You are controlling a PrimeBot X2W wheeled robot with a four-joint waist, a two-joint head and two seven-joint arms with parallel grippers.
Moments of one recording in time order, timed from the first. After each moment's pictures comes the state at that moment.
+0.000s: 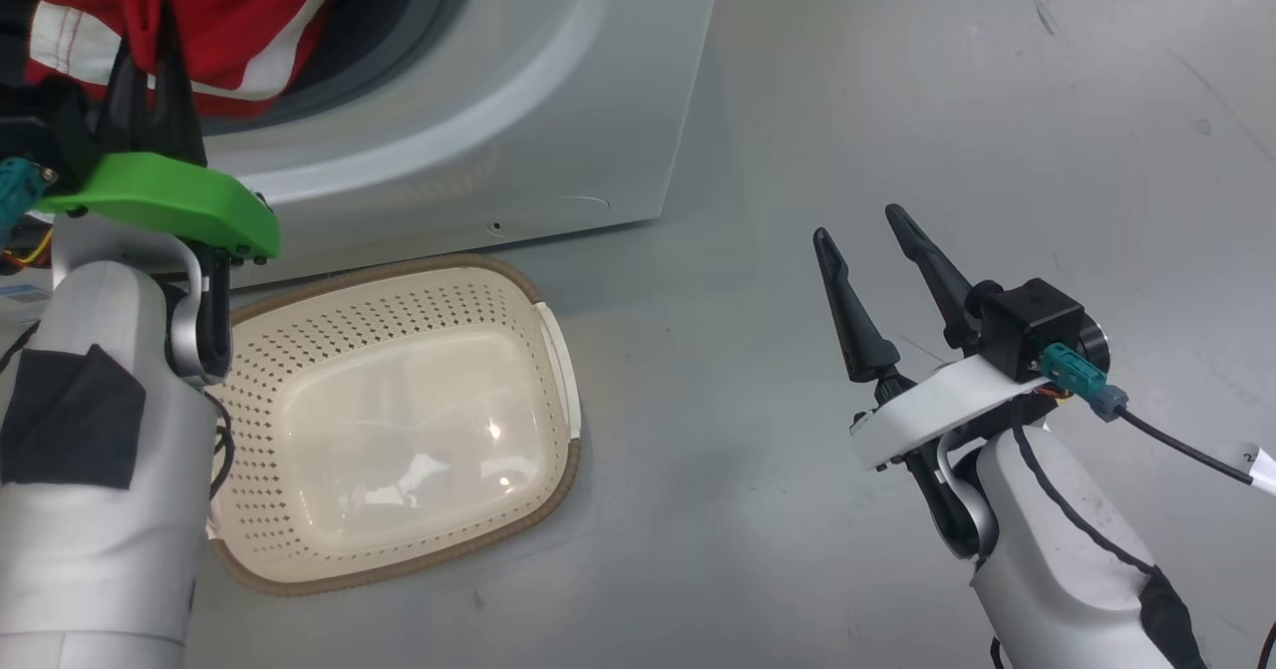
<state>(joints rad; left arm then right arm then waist) -0.78 0.14 -0.15 0.62 -0.39 -0.01 -0.25 -0.38 -0.05 0.32 0.36 0.31 0.09 -0.26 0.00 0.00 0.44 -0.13</state>
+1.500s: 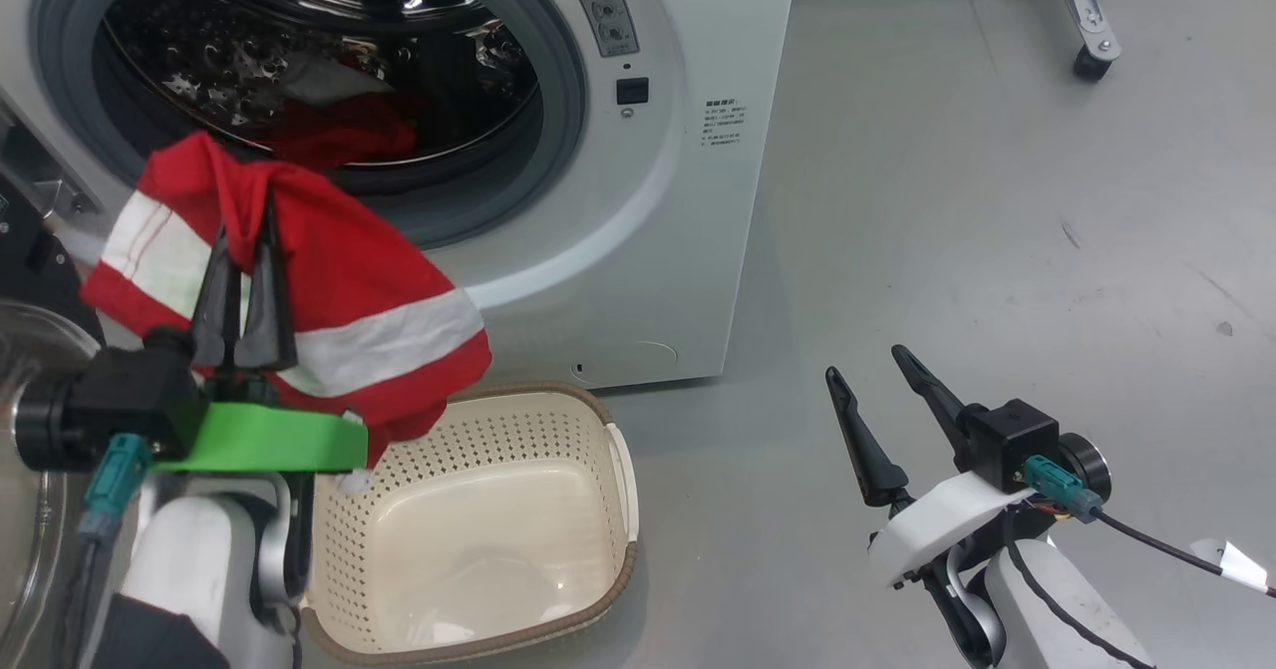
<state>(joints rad) -0.31 0.11 -0.15 0.02 -0.29 0.08 -0.24 -0.21 -0.06 0.30 0.42 0.25 0.10 -0.26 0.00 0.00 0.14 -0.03</state>
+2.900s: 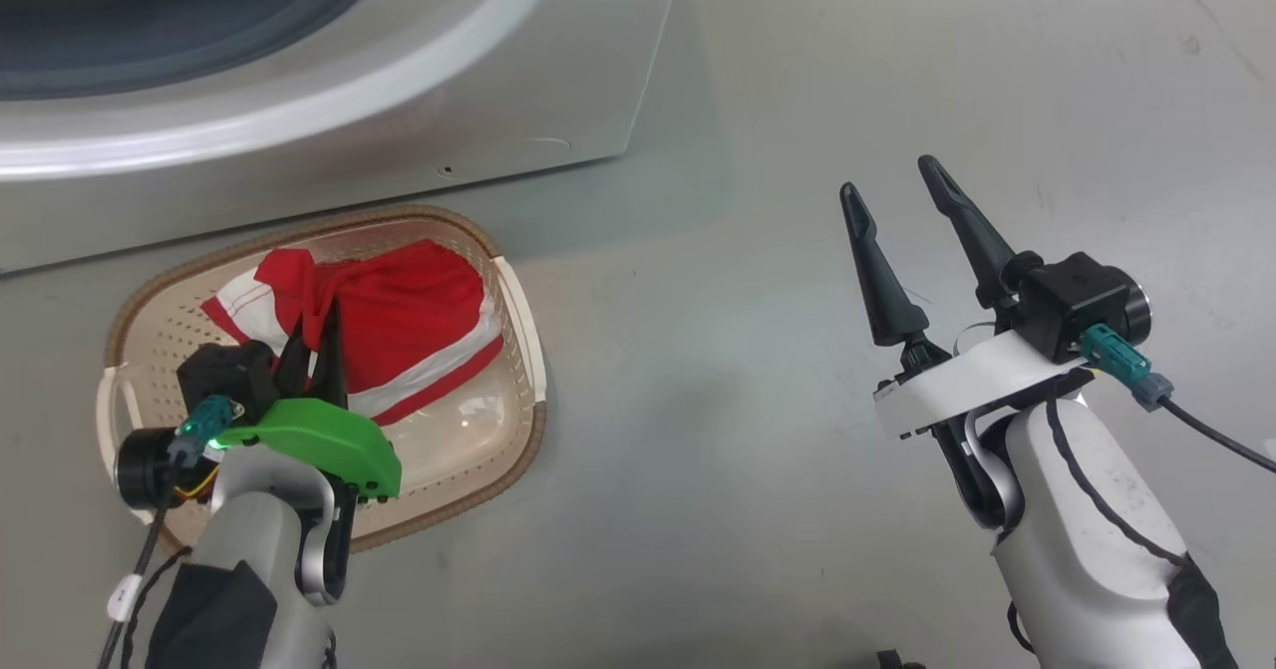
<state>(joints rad) -0.37 0.06 -0.19 0.49 -0.37 0.06 -0.18 -0.37 -0.06 0.26 0.27 0.24 0.11 -0.26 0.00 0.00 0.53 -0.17</state>
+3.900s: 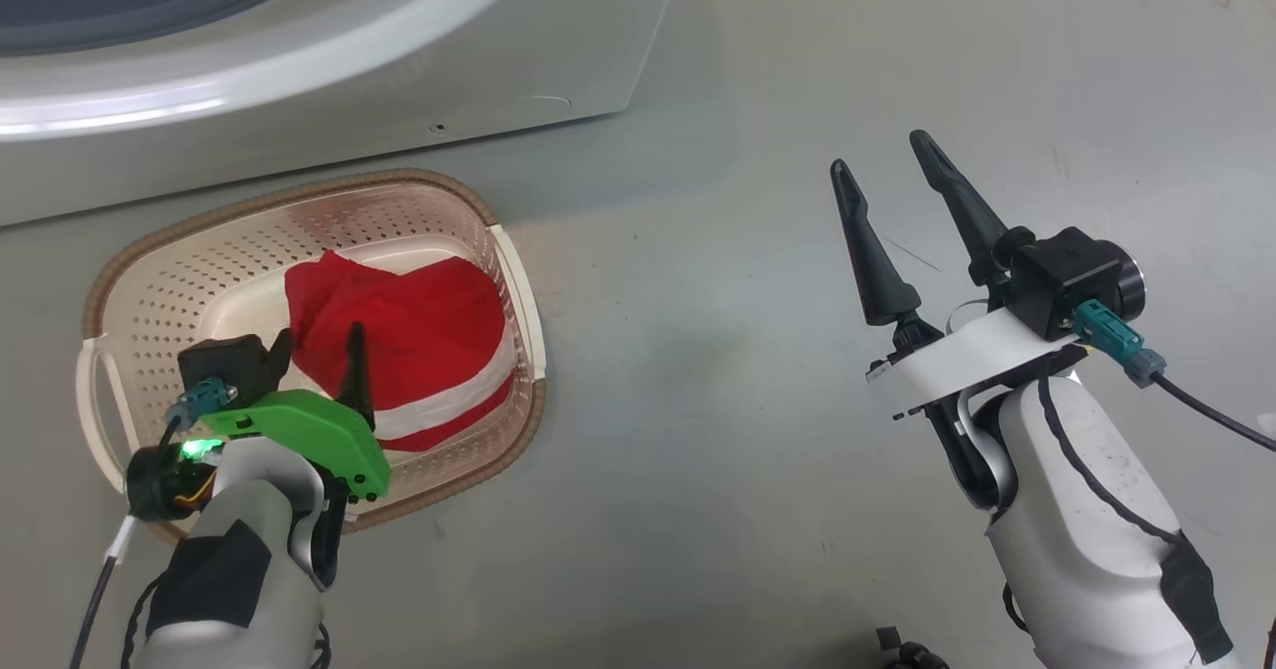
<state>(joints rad) -0.57 0.04 -0.20 0.93 -0.45 -0.01 -0.21 -0.43 -0.06 0.27 0.29 0.24 0.11 -0.26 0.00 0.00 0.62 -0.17</state>
